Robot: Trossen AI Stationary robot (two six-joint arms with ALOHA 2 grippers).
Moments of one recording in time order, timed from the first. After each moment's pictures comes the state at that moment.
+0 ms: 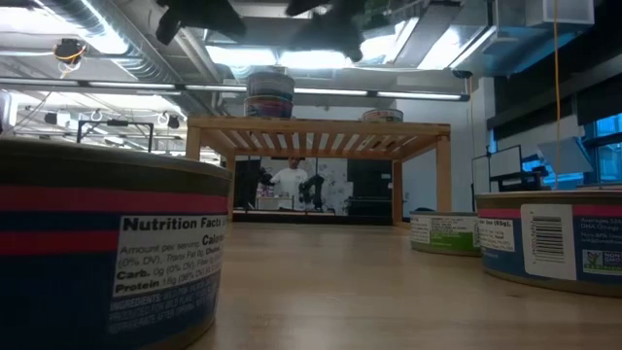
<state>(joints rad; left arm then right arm) -0.21 1.10 0.94 -0.36 -0.70 -0.57 0.23 1.72 1.35 0.02 0.85 -1.03</state>
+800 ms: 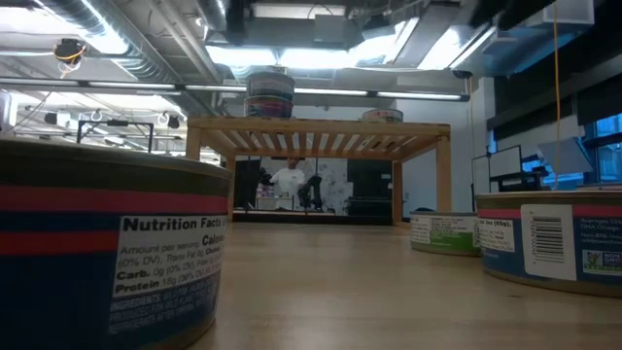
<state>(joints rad) -0.33 1.48 0.94 0.28 -0.46 -0.45 0.64 1.42 1.35 -1.22 0.71 0.40</state>
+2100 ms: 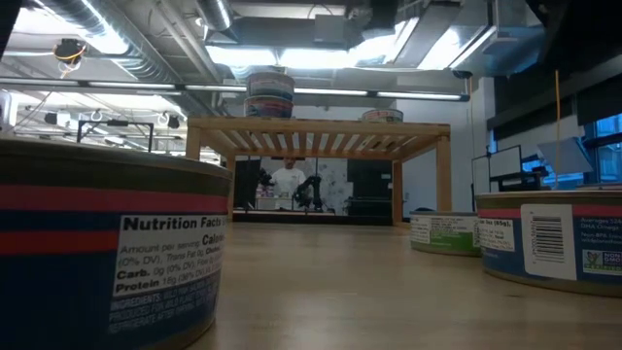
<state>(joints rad) -0.34 1.99 1.31 0.54 -0.14 0.01 0.78 1.43 1.03 -0.70 0.48 0.33</state>
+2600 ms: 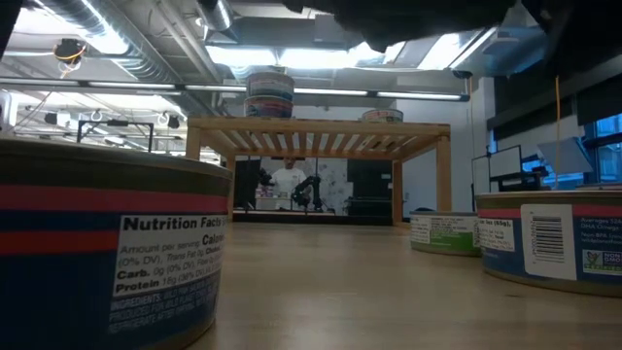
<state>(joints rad) -0.35 2.00 1.31 0.31 -0.13 0.23 0.79 1.48 1.03 -0.60 0.43 0.38</state>
